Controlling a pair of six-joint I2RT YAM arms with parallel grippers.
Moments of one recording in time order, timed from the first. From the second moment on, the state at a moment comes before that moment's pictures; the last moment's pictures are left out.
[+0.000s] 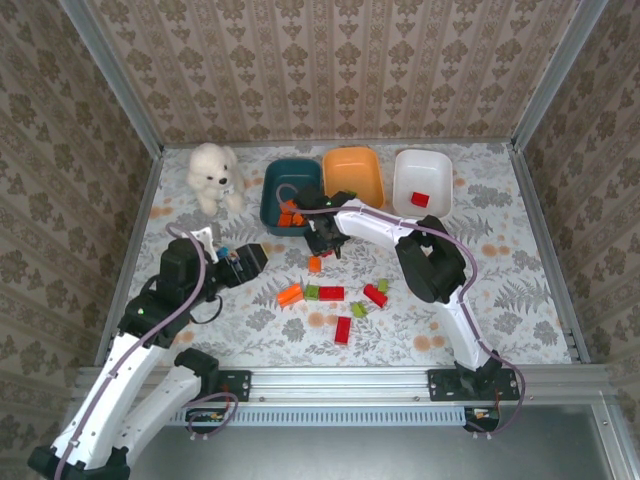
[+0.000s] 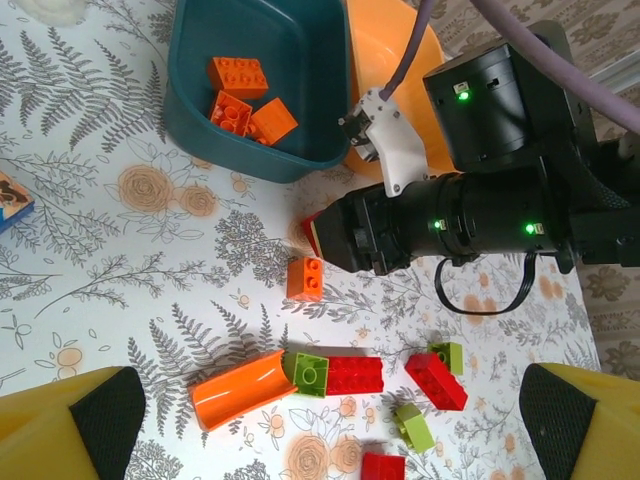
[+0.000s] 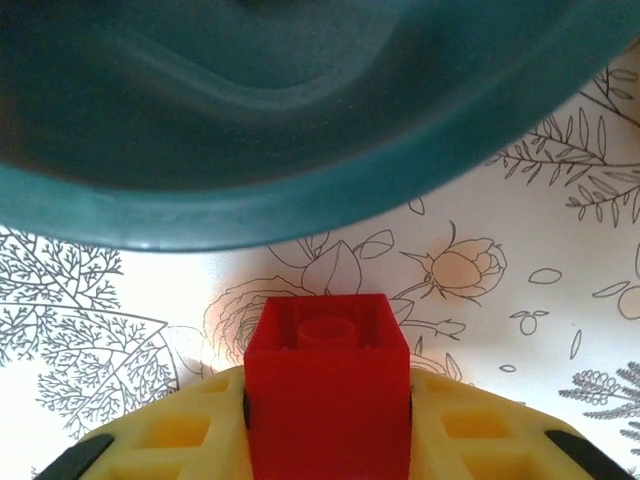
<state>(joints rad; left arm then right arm) -0.47 0.63 0.77 -0.71 0.14 -0.71 0.72 2.23 1.80 -0.85 0.10 0.26</state>
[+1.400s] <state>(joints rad) -0.70 1.13 0.91 -0.37 0.18 -0.69 0.13 2.17 1.82 -0.94 -0.05 0.32</state>
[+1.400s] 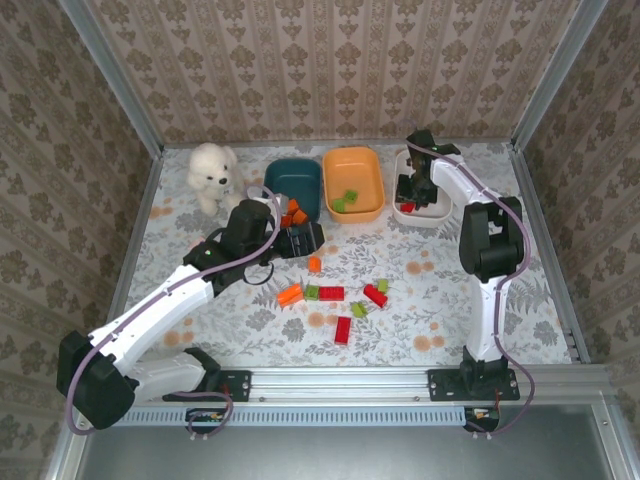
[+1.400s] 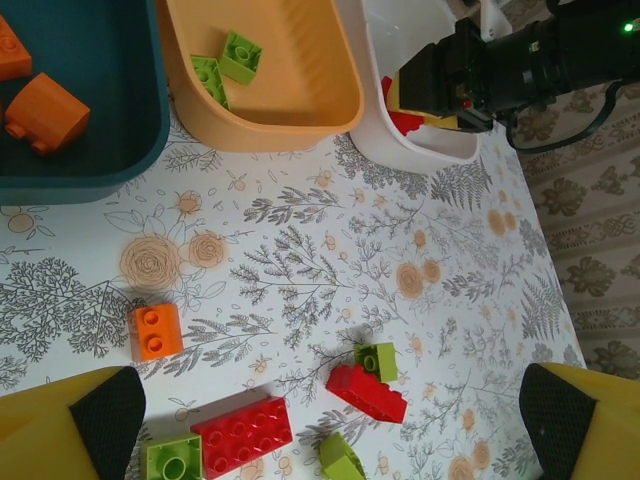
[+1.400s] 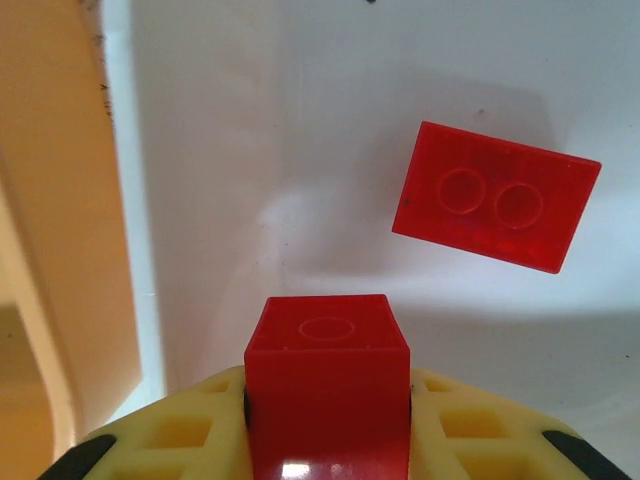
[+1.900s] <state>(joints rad) -0.70 1.16 0.95 -0.41 0.18 -0.64 0.13 2.14 1.87 -0.98 -0.06 0.31</state>
